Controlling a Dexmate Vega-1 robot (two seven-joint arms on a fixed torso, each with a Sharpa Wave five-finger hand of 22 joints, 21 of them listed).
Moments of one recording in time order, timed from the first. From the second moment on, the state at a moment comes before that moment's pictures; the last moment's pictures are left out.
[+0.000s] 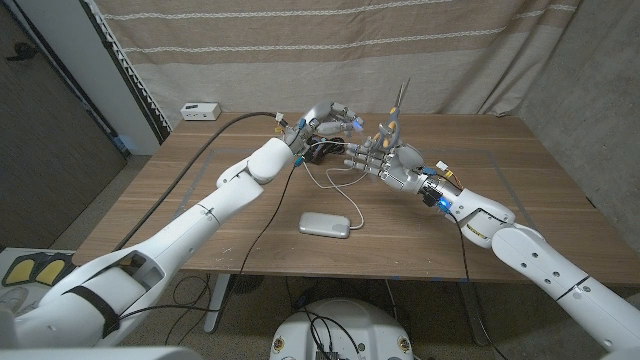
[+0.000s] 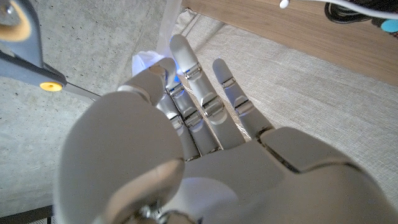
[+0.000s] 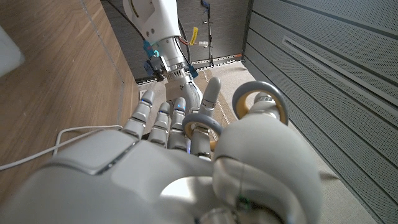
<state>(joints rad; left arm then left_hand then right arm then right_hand) 0.61 0.51 0.63 -1.54 -0.02 -0.21 0.03 1.02 -0.07 0.71 -0.15 0.22 1.14 -0.11 0.30 0.23 1.12 -0.21 0.48 0.23 1.37 -0.23 0.31 0.39 0.62 -0.06 0.61 0.47 -1.15 -0.74 -0.28 -1.96 1.21 -0.04 0.43 0.81 0.12 -0.25 -0.04 0.50 0.49 0.13 1.03 0.43 0.26 0.14 0.45 0.23 0.14 0.15 0.29 0.21 0.10 0.21 0.48 0.18</state>
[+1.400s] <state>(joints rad) 0.57 0.47 0.61 -1.49 -0.24 -0.22 -0.08 1.05 -0.07 0.68 -0.14 0.23 1.15 -0.07 0.29 0.21 1.15 -0.18 0.43 0.23 1.38 -0.23 0.24 0.29 0.62 -0.06 0.69 0.49 -1.21 -0.79 -0.27 -1.99 1.24 -0.07 0.42 0.82 0.13 -0.25 -0.04 0.50 0.49 0.14 0.99 0.38 0.26 0.15 0.45 0.23 0.14 0.15 0.29 0.21 0.12 0.21 0.47 0.18</state>
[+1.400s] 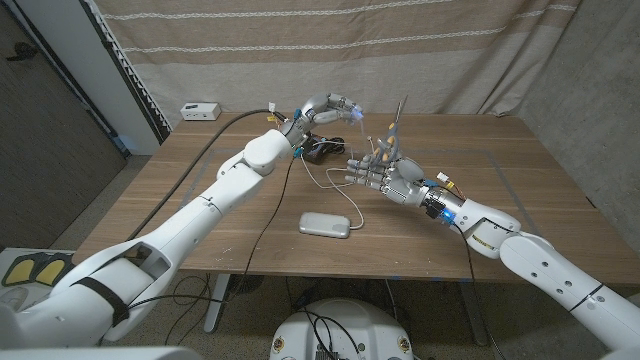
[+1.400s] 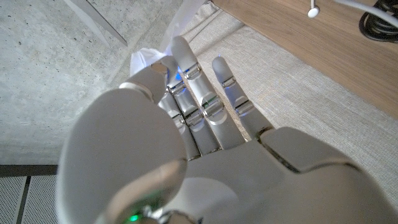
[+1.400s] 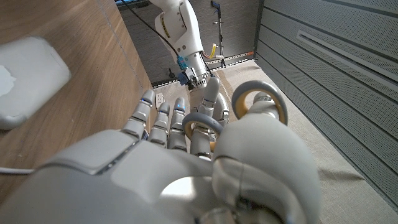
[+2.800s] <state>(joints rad) 0.49 0.43 0.60 -1.43 -0.39 -0.22 -0.20 1.06 -0.07 0.68 -0.14 0.23 1.17 -0.06 0.29 0.21 1.16 -0.18 0.43 0.23 1.39 -0.24 0.24 0.29 0.61 -0.06 0.72 0.50 -1.26 -0.81 -0.26 -2.01 1.24 -0.07 0.40 0.82 0.13 -0.25 -0.04 0.50 0.48 0.15 0.97 0.38 0.26 0.16 0.45 0.23 0.15 0.16 0.28 0.20 0.14 0.21 0.45 0.18</state>
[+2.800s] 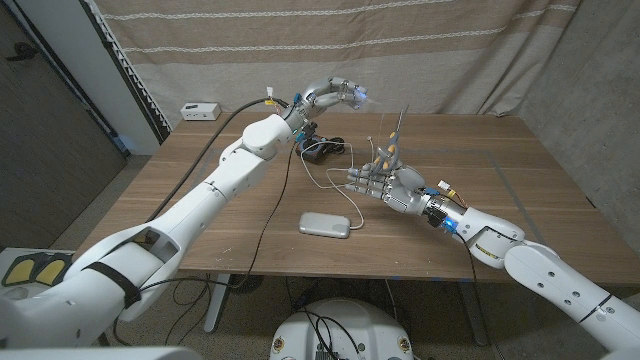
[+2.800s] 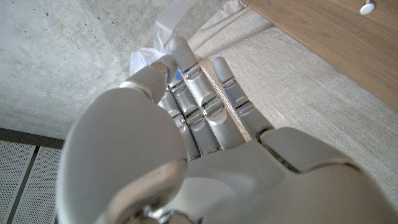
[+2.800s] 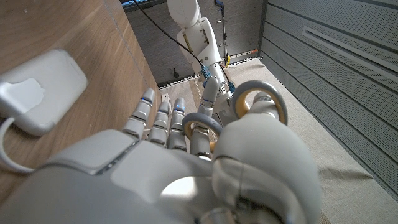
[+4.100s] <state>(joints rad) 0.44 0.45 0.62 -1.43 -0.22 -0.32 -0.16 1.06 -0.07 0.67 -0.14 0.23 1.16 -0.06 0.28 0.22 1.16 -0.18 0.42 0.23 1.39 -0.24 0.24 0.28 0.59 -0.06 0.73 0.50 -1.22 -0.81 -0.30 -2.00 1.24 -0.10 0.44 0.81 0.13 -0.25 -0.05 0.50 0.48 0.15 0.96 0.38 0.25 0.17 0.45 0.23 0.16 0.16 0.28 0.20 0.15 0.21 0.44 0.18</state>
